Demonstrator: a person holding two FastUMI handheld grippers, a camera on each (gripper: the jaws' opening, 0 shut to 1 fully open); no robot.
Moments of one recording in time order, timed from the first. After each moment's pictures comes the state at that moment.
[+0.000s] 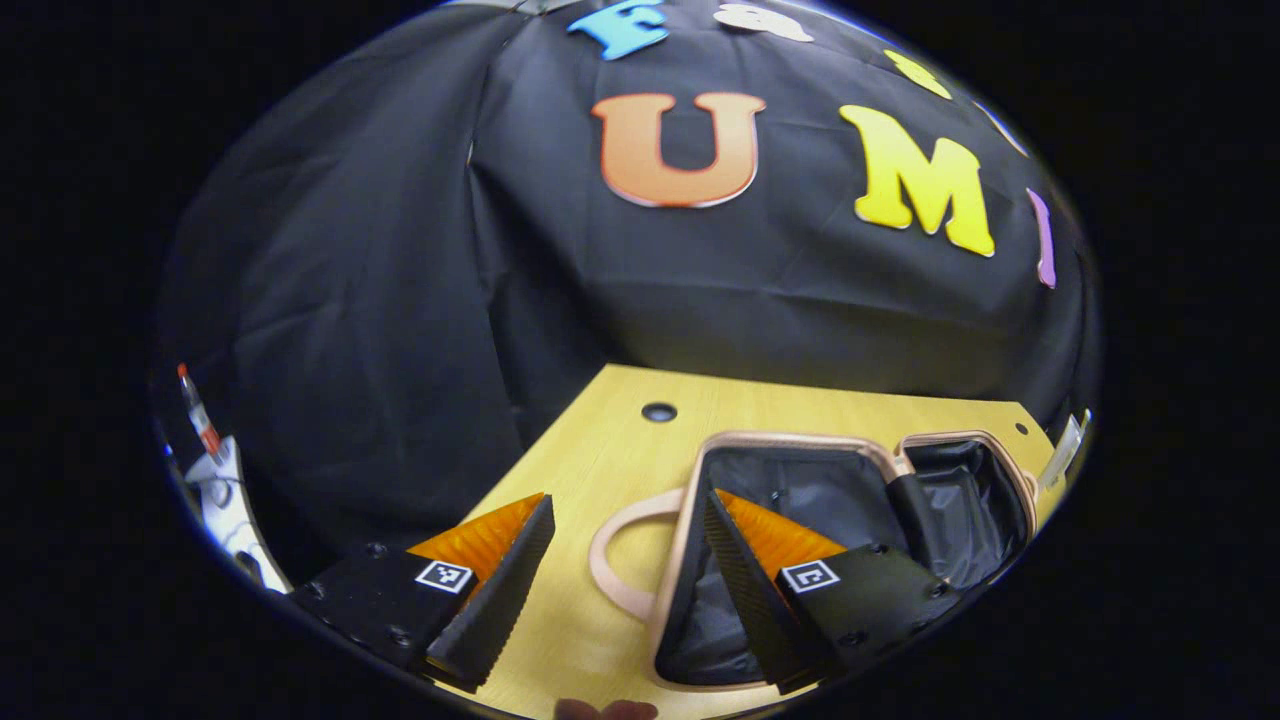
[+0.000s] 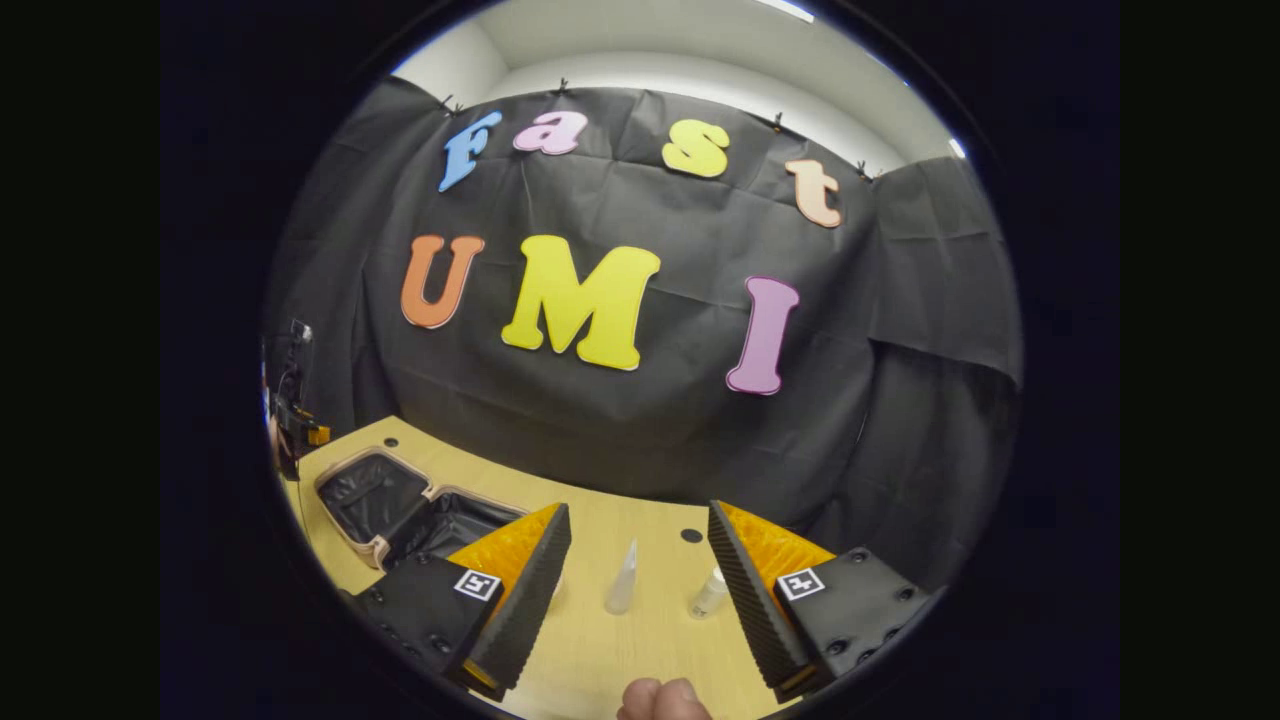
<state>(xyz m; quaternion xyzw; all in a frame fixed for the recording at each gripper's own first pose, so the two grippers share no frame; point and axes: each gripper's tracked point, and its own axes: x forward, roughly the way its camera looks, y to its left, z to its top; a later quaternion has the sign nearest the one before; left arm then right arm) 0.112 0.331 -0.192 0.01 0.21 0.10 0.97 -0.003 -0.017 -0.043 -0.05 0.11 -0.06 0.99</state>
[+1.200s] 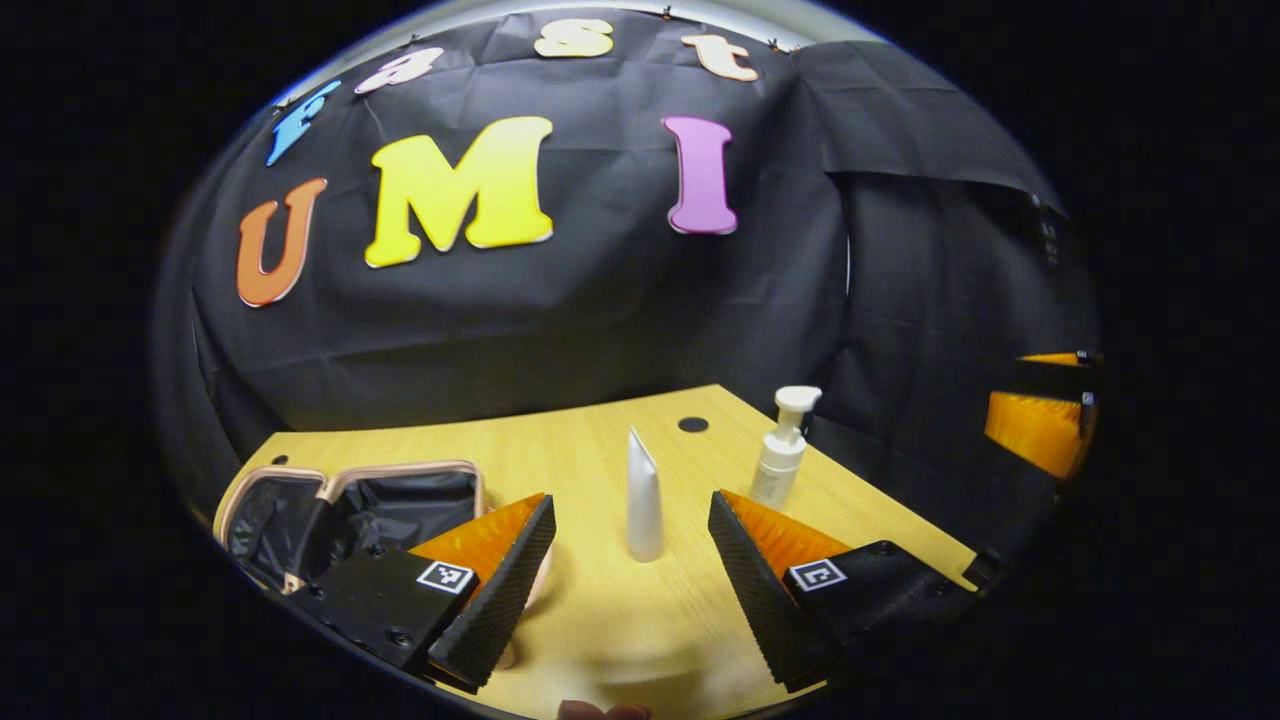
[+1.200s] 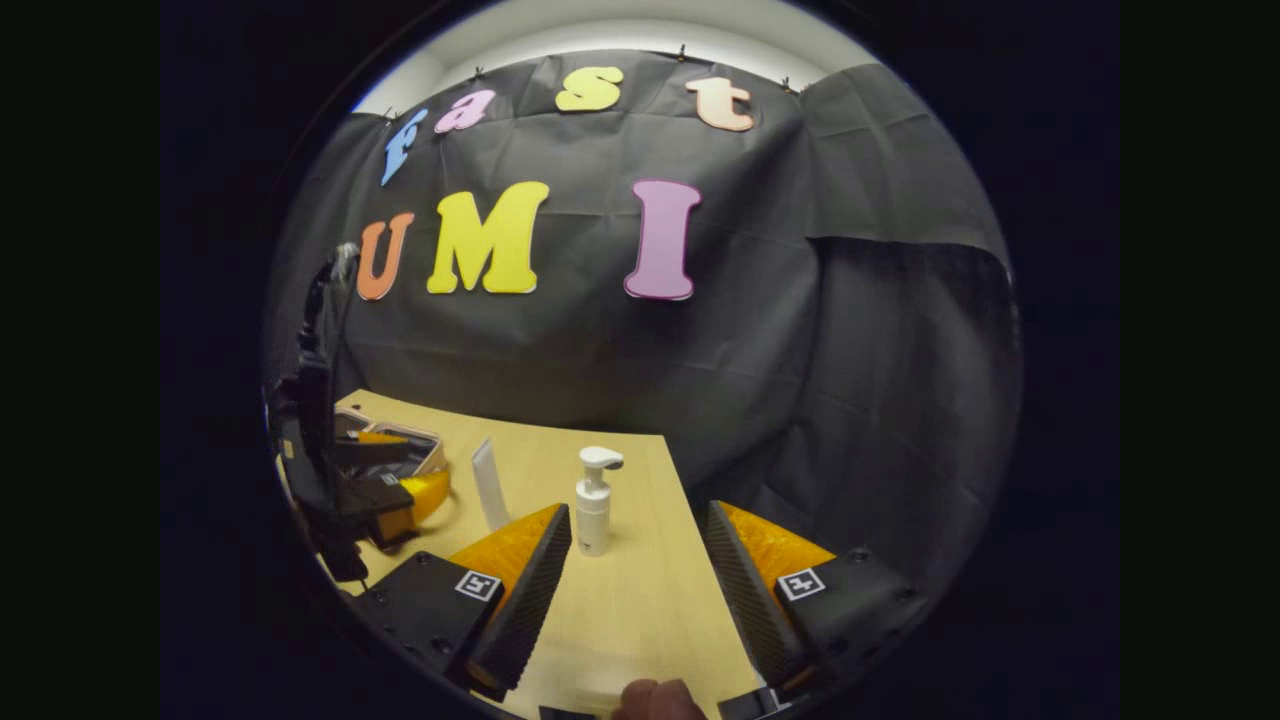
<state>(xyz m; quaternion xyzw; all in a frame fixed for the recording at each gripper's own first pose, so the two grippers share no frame) 0.060 -0.261 -0.215 0.05 0.20 -0.21 0.96 -0.046 -0.238 -0.158 0.00 0.19 -0.09 0.98</state>
